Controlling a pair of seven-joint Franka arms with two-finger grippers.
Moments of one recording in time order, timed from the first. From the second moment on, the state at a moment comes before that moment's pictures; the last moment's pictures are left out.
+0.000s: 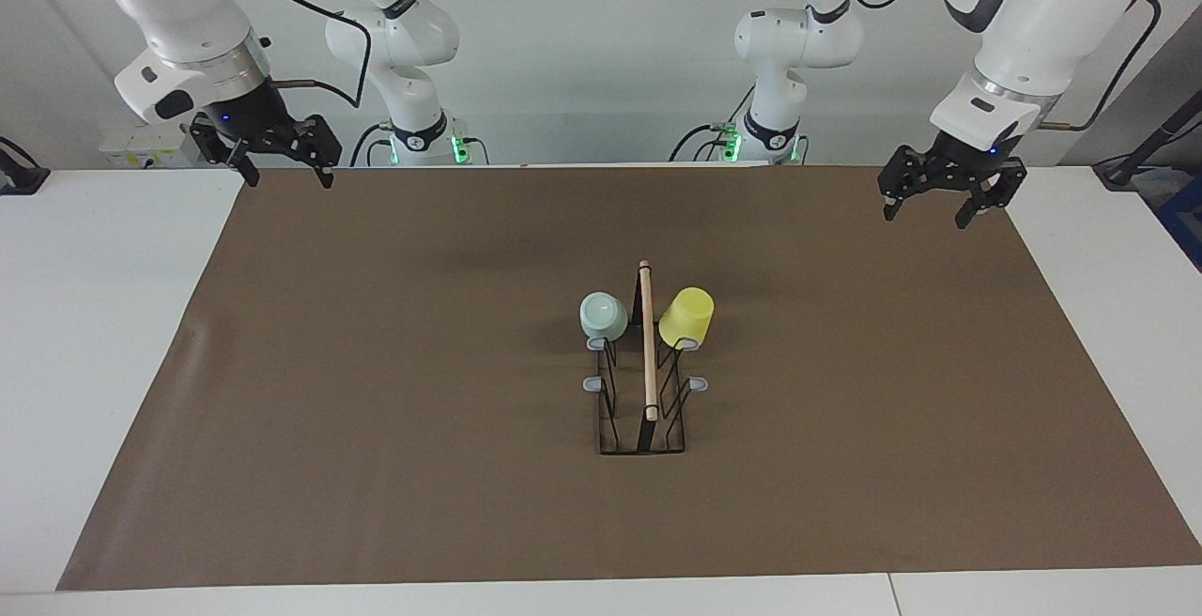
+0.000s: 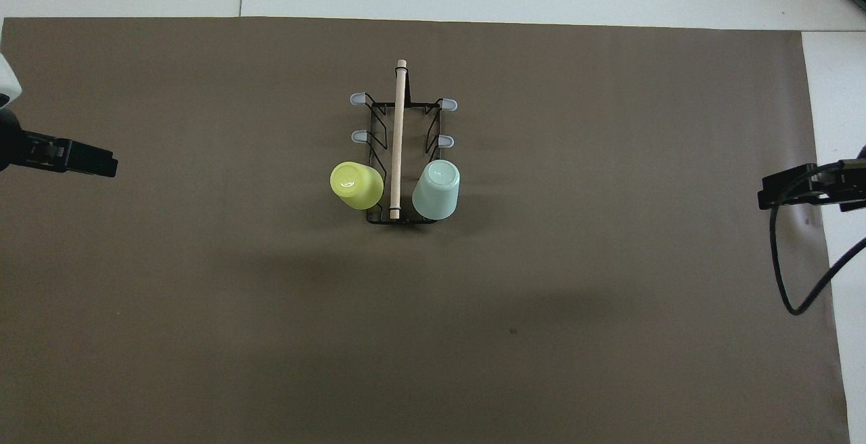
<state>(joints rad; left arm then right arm) -0.11 -0.01 0.06 -1.62 -0.02 1.66 0.16 0.04 -0.04 -0.06 -1.60 -0.04 1.50 0.03</state>
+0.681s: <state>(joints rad) -0.09 -0.01 -0.02 -1.61 0.02 1.61 0.10 0.03 -0.04 -0.07 -1.60 -0.04 1.50 0.03</state>
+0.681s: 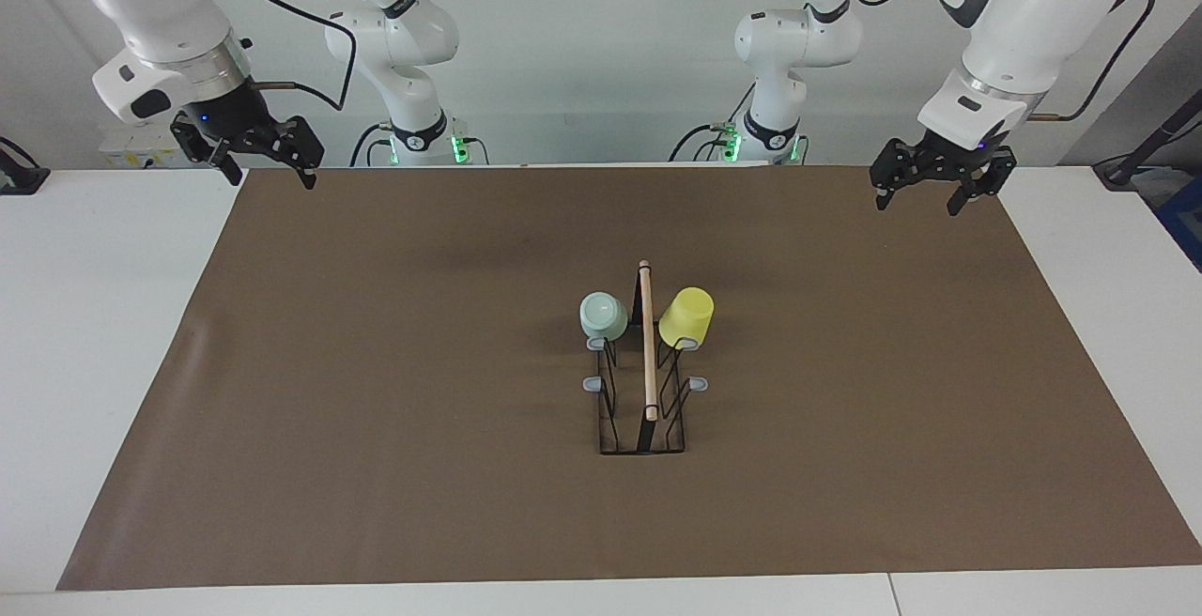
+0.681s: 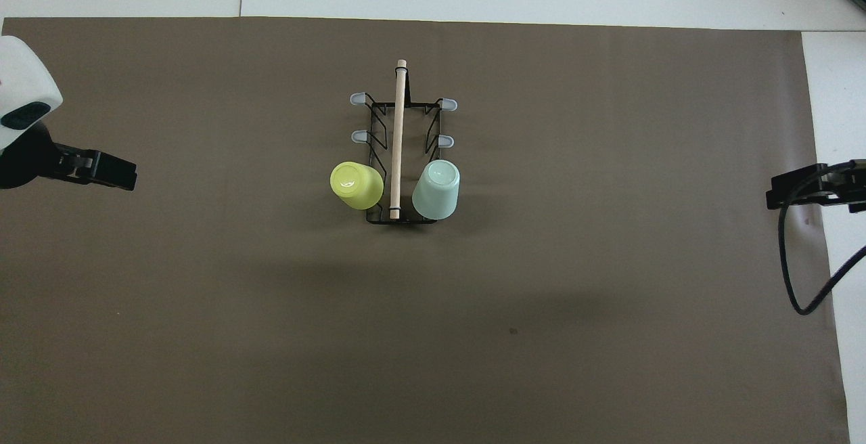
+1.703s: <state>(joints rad) -0.08 -0.02 0.01 -1.59 0.01 1.57 0.09 0.03 -0.04 -0.07 -1.60 -0.04 1.50 0.03</state>
